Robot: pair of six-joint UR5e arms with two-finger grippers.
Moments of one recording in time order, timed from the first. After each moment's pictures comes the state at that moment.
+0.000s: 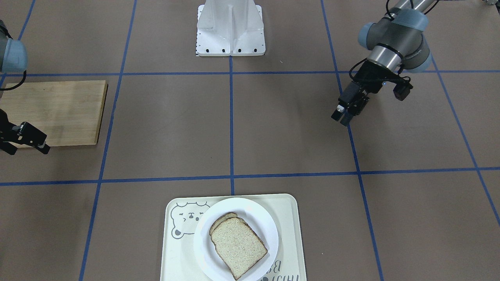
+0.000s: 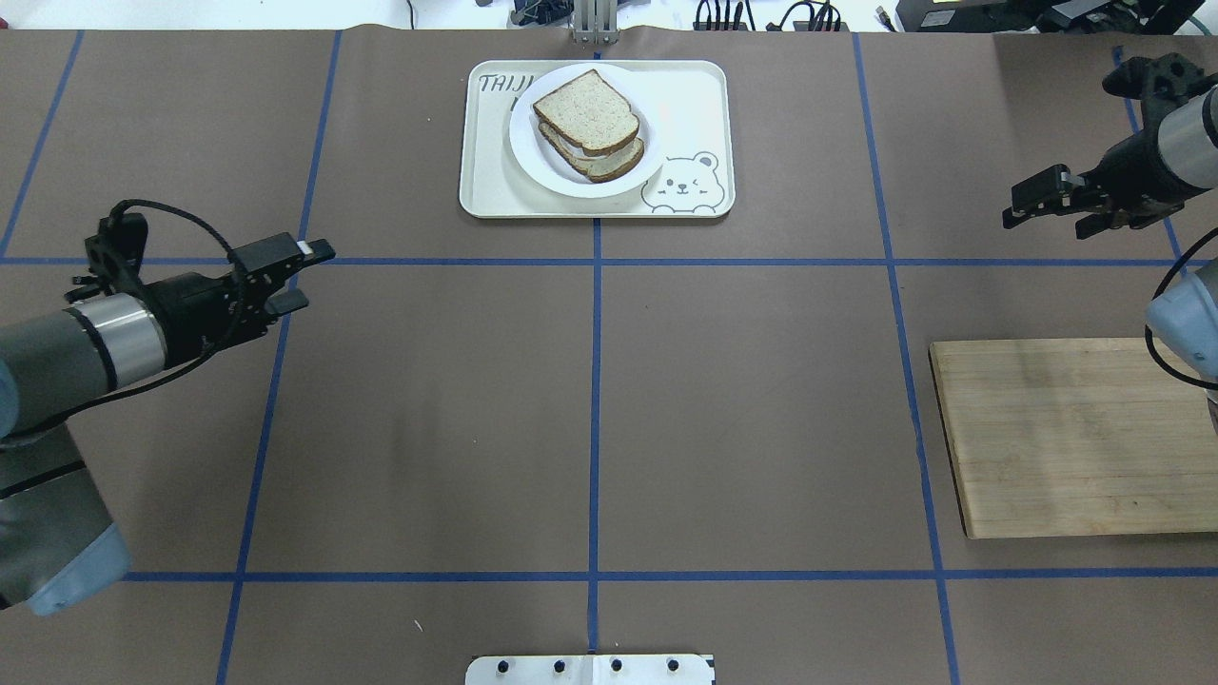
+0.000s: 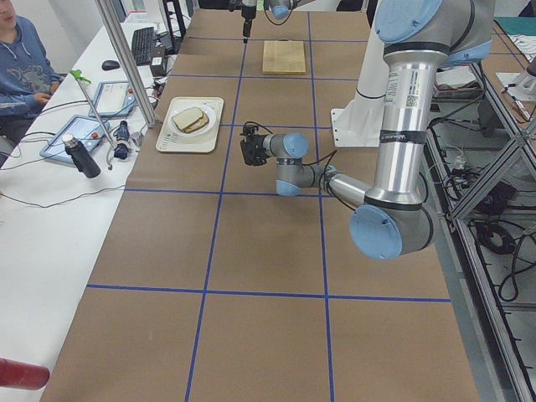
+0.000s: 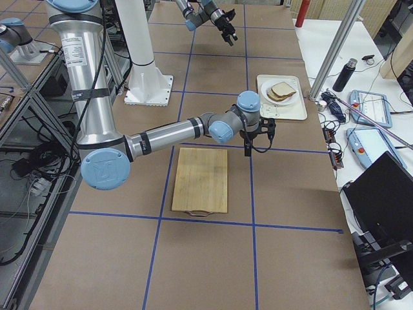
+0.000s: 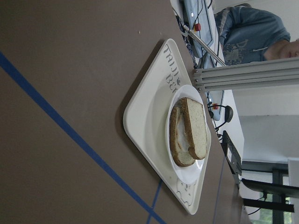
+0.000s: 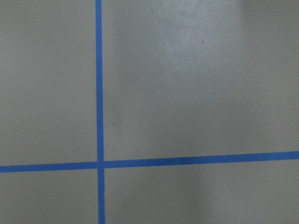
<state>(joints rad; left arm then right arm) -0.64 -1.59 -1.72 -2.92 -1.50 -1.72 1.15 -1.43 1.70 -1.20 2.25 0.82</state>
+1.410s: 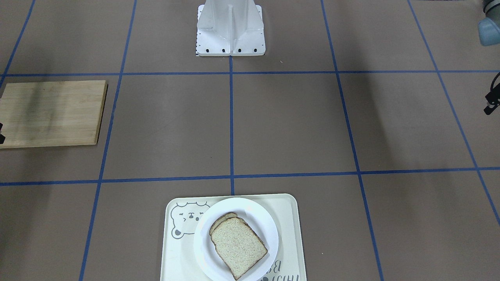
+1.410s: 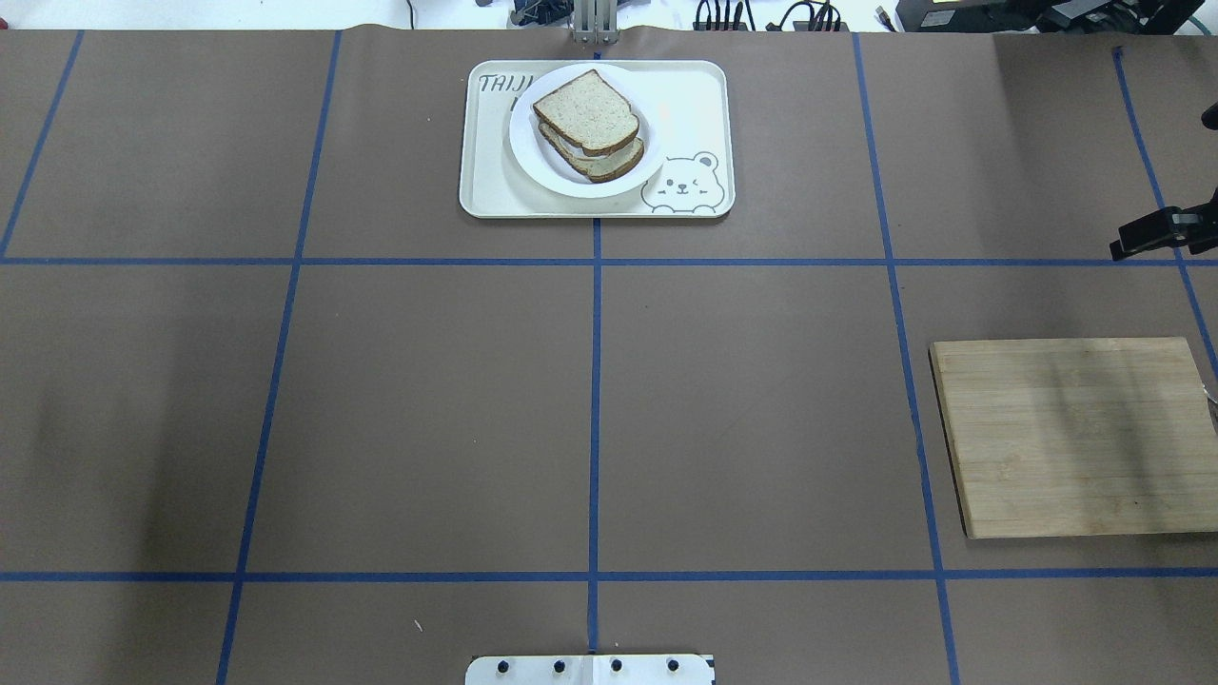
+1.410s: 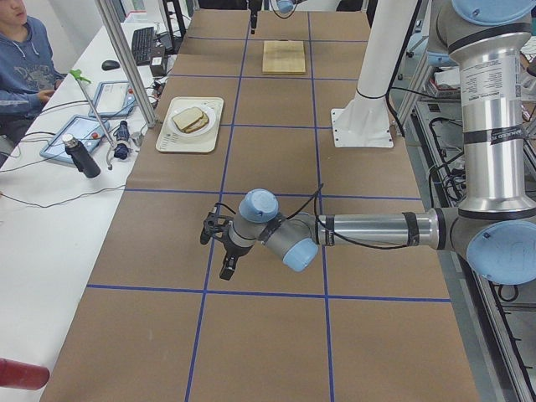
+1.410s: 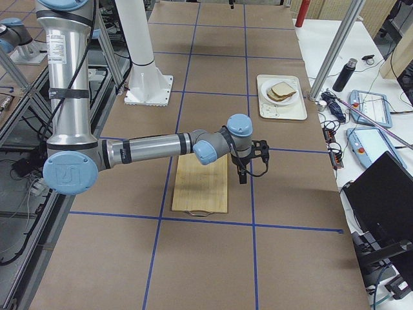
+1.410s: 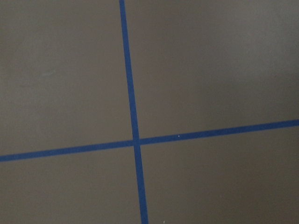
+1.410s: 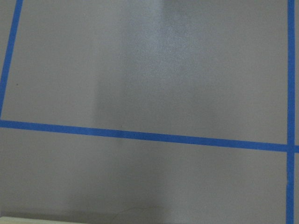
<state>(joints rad) -1.39 -1.43 -1.68 -2.00 -2.25 -0.27 1.24 -1.58 1.70 -1.21 2.26 0.48</state>
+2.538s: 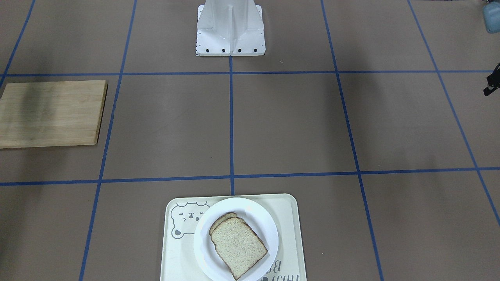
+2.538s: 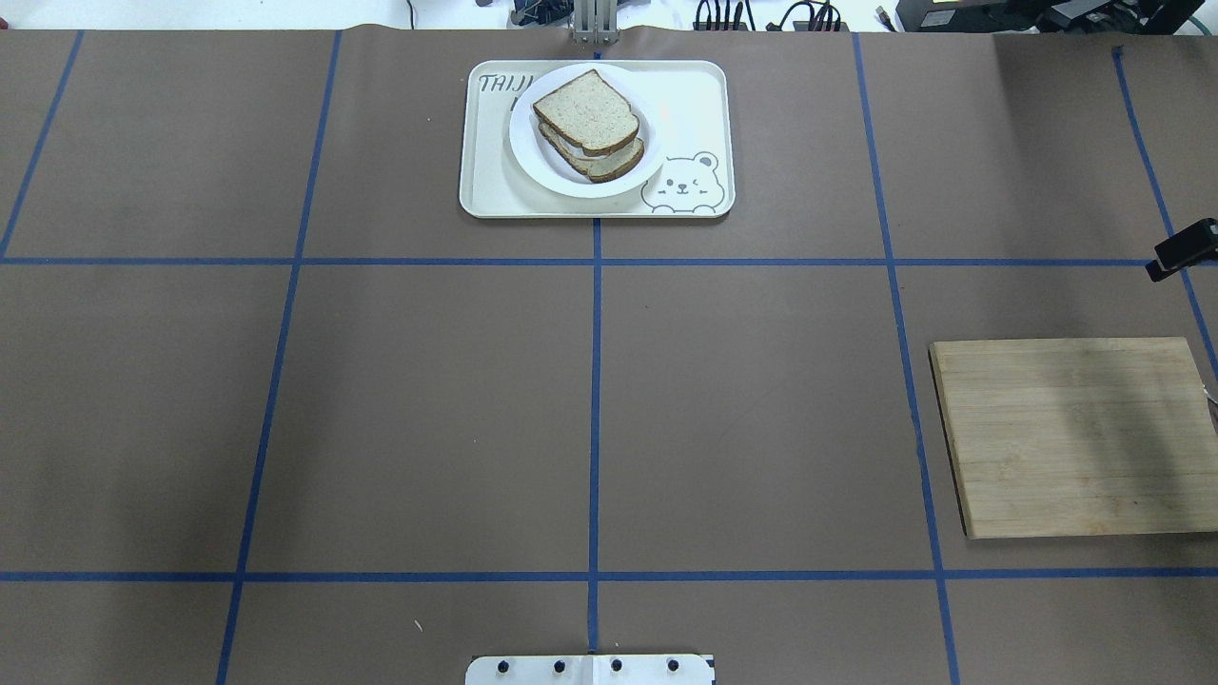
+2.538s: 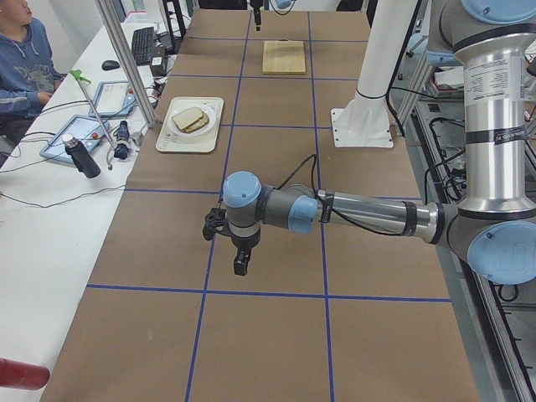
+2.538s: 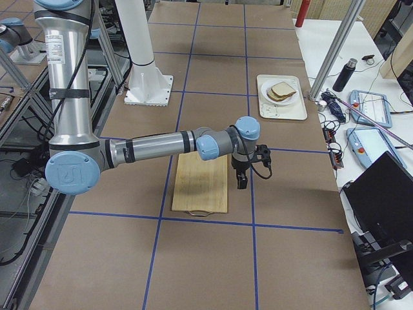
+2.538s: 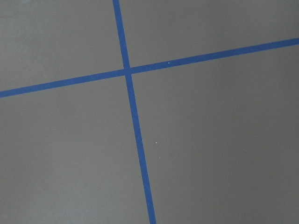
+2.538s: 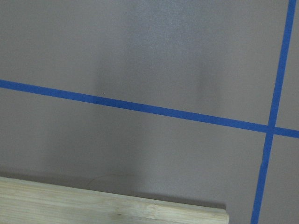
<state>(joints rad) -1.42 -1.44 -1.80 -1.66 -2.33 -0.05 1.27 -1.54 1.70 -1.43 2.27 0.25</state>
